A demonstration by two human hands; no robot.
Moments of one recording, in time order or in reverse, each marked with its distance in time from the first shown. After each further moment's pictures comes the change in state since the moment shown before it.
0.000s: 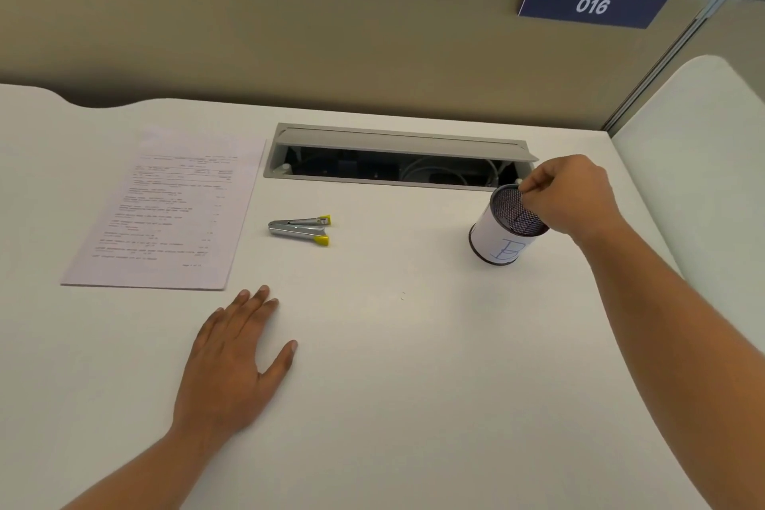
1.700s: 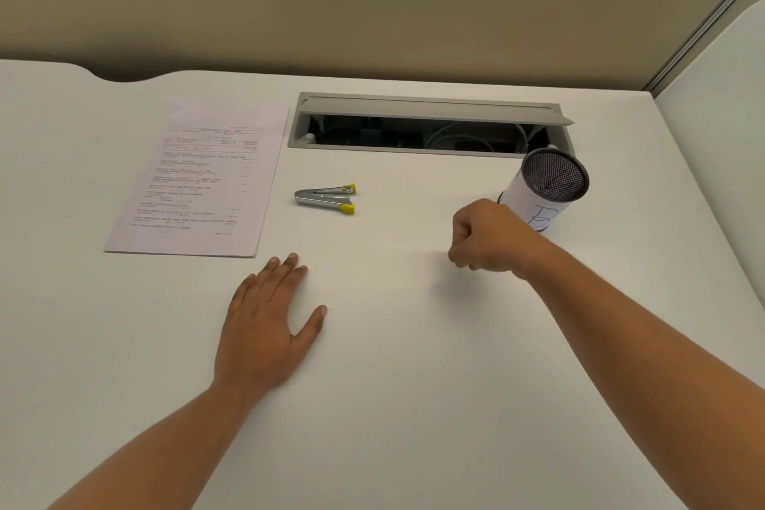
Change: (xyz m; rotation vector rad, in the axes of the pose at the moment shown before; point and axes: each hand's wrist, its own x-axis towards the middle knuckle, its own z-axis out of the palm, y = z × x) left_hand -0.002 -0.001 0.001 0.020 -0.015 -0.013; right_hand -0.080 -0.044 0.074 -0.028 -0.618 -0.122
